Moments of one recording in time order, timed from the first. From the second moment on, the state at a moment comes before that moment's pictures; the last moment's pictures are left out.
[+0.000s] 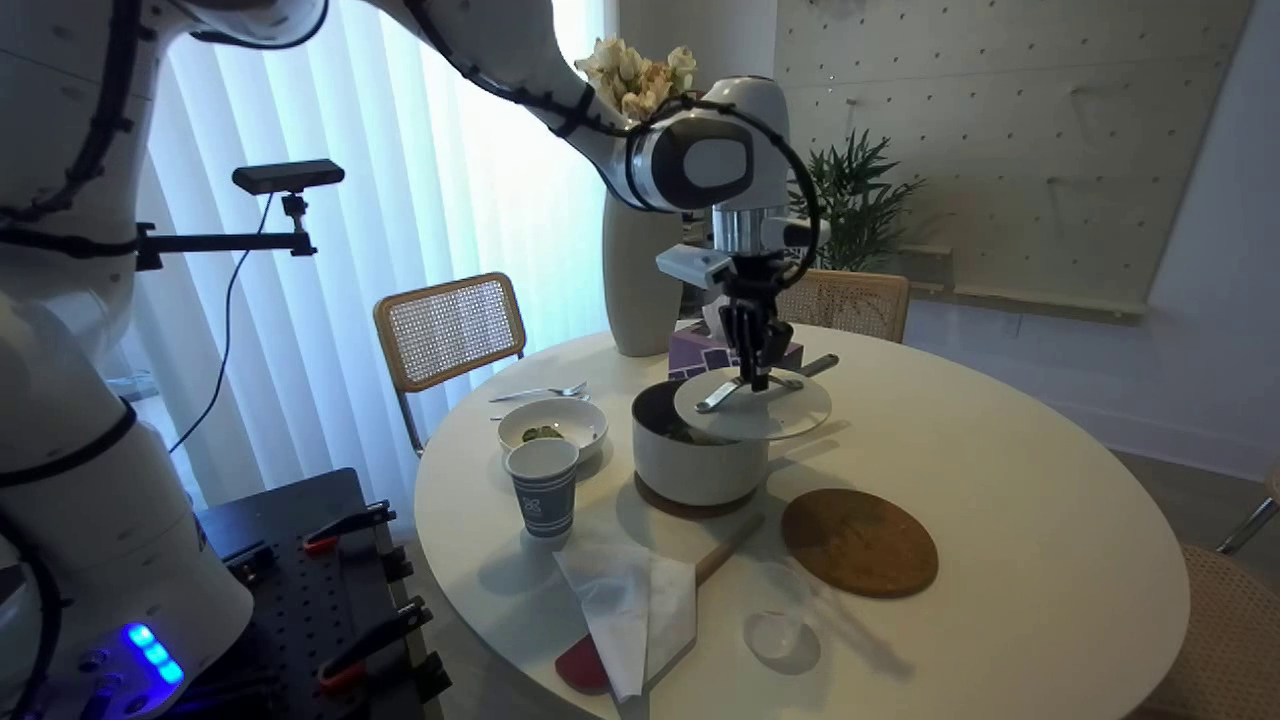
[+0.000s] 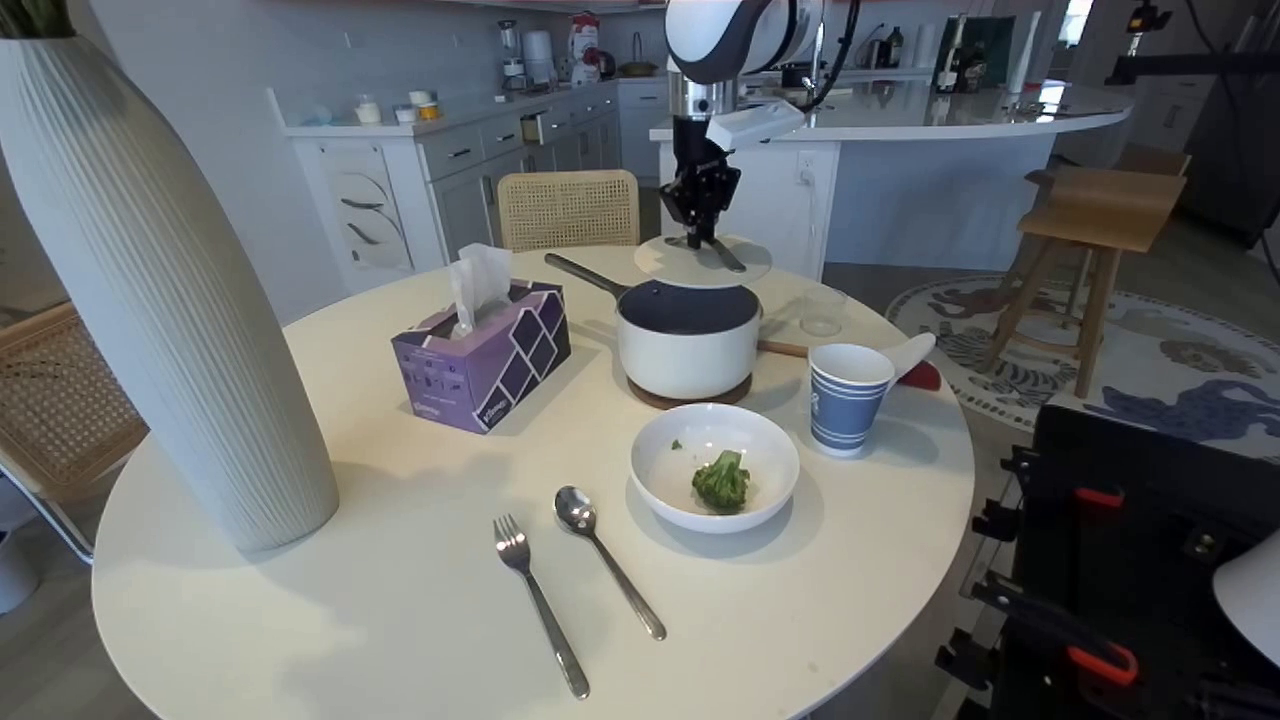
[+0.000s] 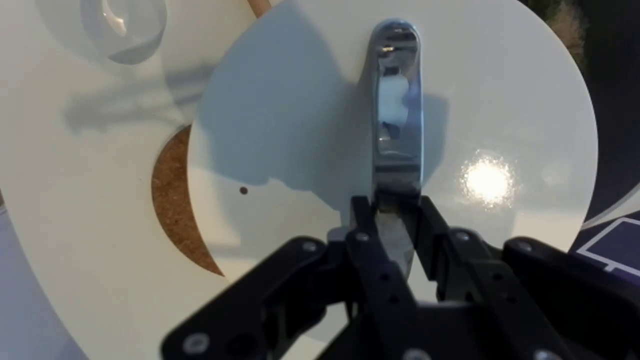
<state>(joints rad) -0.11 0.43 -0.12 -1.77 -0.03 2.27 0.04</state>
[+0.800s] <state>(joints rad) -0.23 0.52 -0.15 -1.65 -0.03 2.26 0.02</state>
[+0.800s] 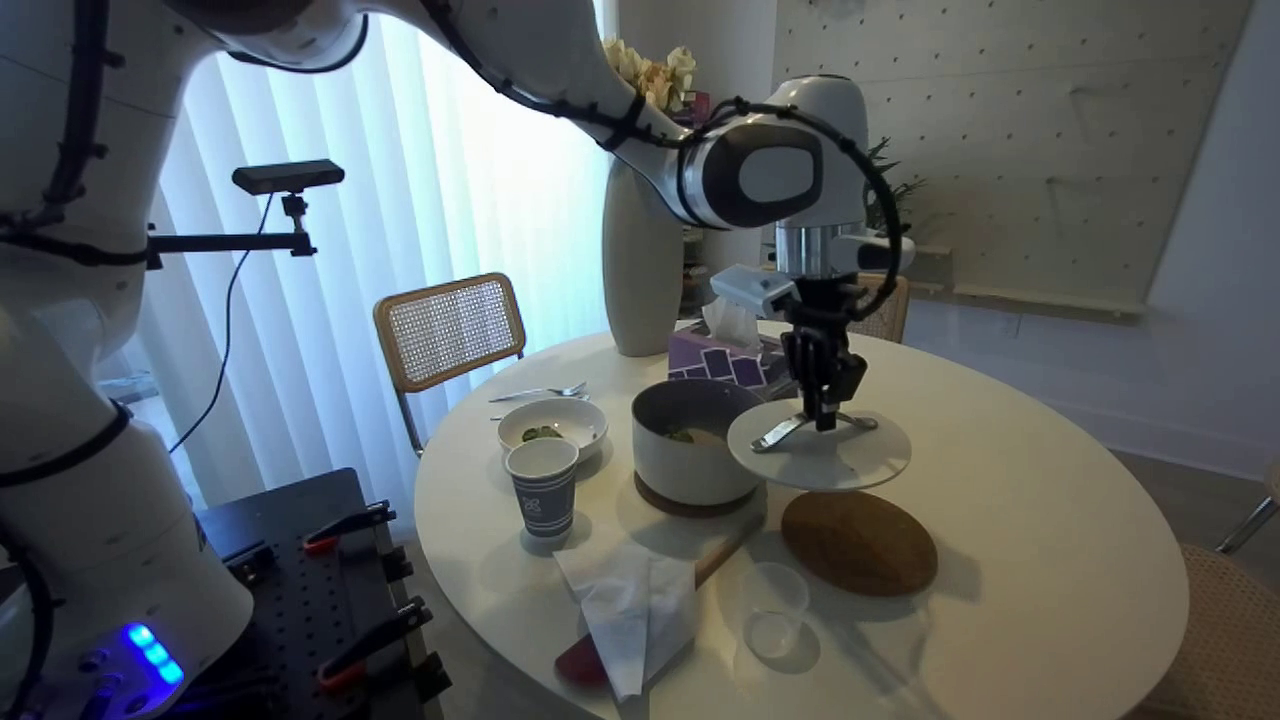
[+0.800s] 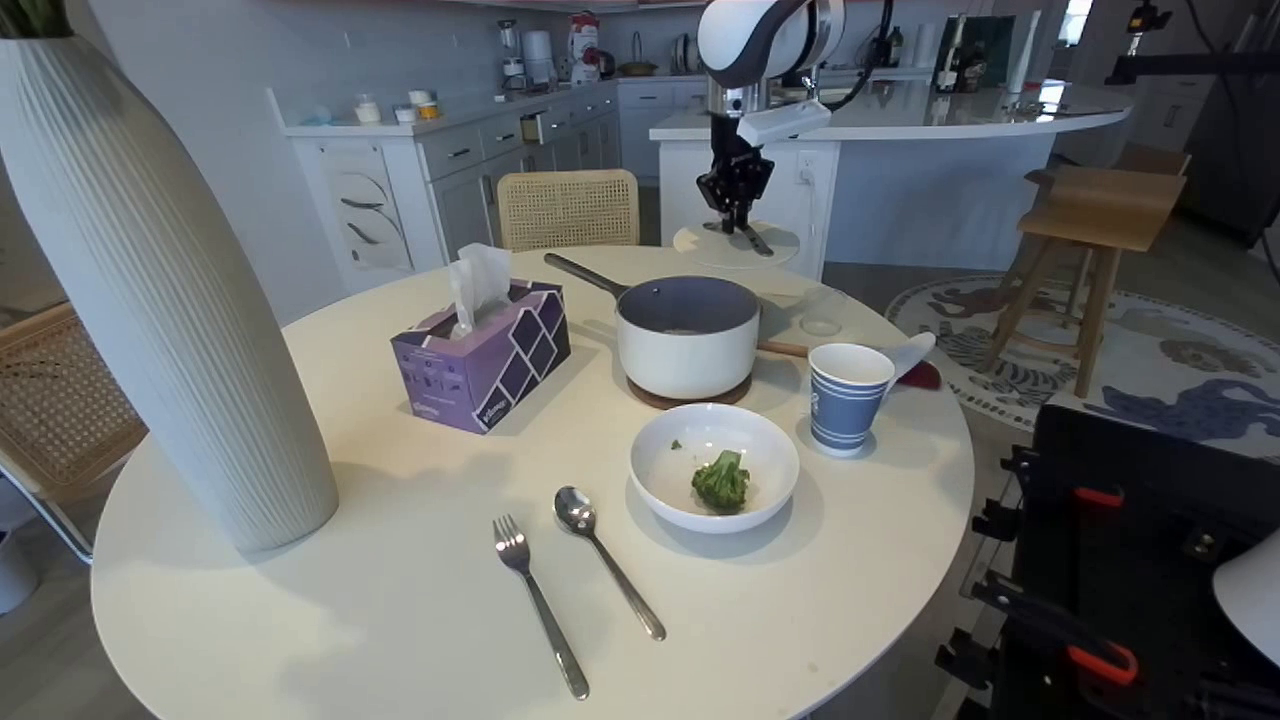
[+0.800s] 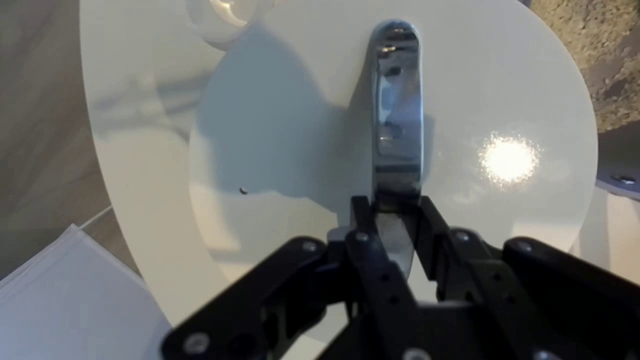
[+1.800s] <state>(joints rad) -0.29 0.69 -0.15 -1.48 -0.01 2.23 0.02</state>
